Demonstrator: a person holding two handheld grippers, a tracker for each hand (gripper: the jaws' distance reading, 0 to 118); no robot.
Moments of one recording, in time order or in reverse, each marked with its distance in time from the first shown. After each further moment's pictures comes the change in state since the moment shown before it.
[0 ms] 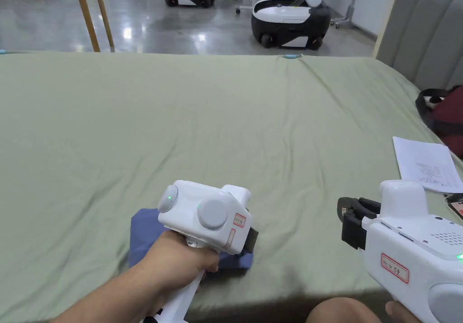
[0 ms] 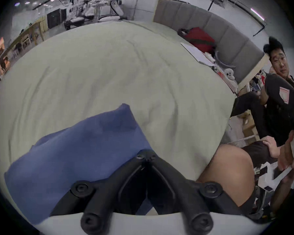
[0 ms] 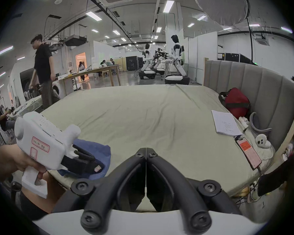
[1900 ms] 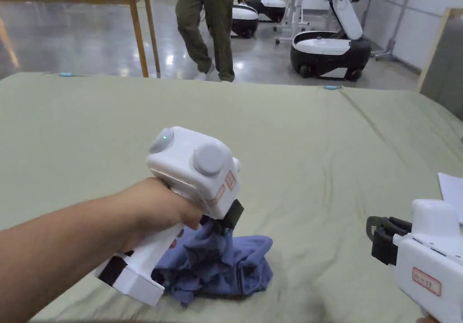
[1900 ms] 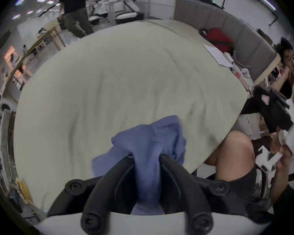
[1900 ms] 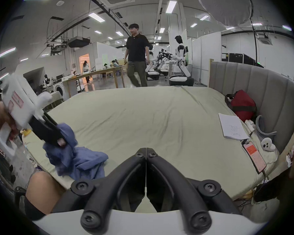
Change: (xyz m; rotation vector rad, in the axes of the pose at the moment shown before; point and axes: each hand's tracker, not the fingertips) left arm -0.047 0.033 0.117 -0.112 0.214 -0.017; right arm -0.013 0.016 -0.009 0.011 0.037 -0.005
